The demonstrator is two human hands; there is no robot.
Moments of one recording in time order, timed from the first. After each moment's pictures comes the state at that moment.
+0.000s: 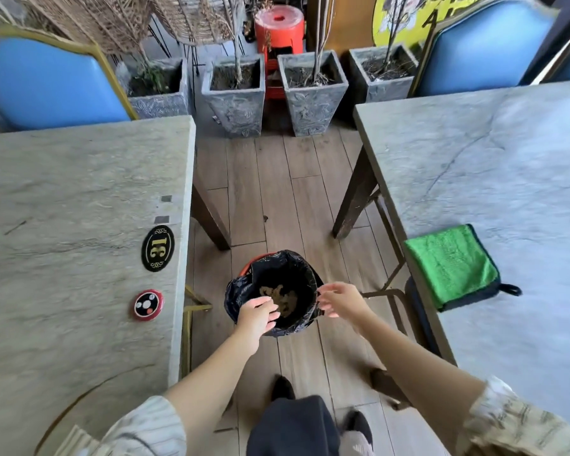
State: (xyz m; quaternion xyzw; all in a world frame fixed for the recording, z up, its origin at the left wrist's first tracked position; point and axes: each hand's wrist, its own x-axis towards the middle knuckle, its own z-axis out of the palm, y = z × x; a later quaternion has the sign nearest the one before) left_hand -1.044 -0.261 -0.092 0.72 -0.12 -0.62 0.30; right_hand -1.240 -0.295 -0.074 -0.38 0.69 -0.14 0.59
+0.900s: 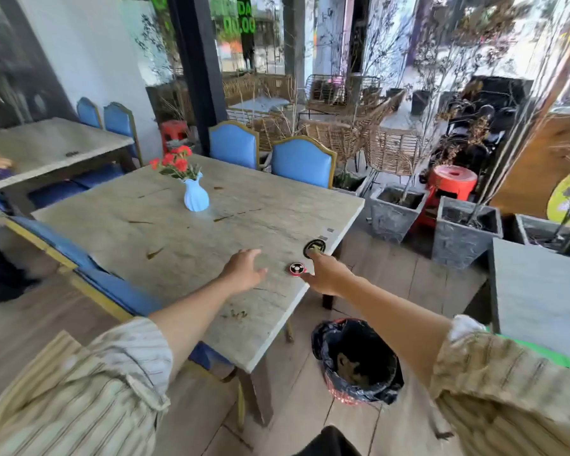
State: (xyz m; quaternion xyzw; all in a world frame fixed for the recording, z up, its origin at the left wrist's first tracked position) left_hand -0.916 -0.028 0.151 0.88 -0.41 -0.15 0.21; right_hand -1.076 -0.163 0.151 -0.93 0.31 0.01 0.21
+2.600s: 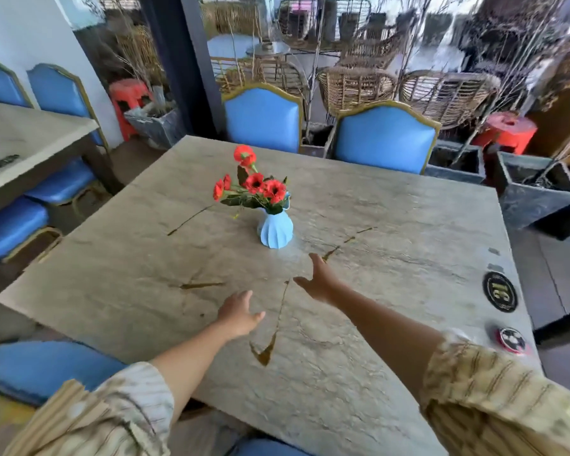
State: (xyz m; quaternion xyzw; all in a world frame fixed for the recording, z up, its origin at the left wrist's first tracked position) left_hand -0.336 -0.026 0.014 0.86 -0.42 -0.30 0.05; right_hand -0.493 -0.162 0.053 -0.79 0.49 -0.01 0.38
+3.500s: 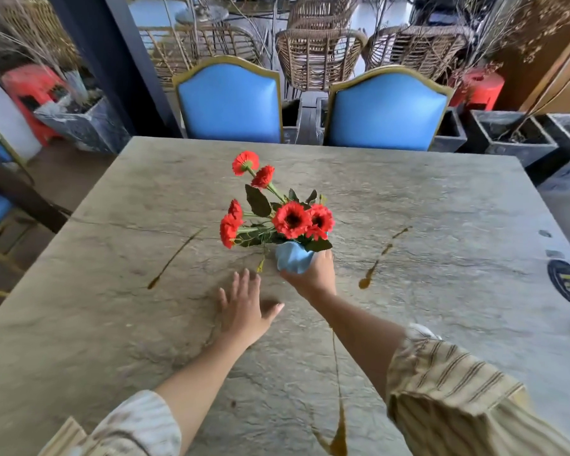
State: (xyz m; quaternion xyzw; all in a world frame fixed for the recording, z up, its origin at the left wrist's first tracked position) left_hand -0.195 -0.134 -0.046 0.80 -0.59 -0.13 -0.03; right_hand -0.326 -0.229 -0.014 -0.62 0.64 -0.22 0.38
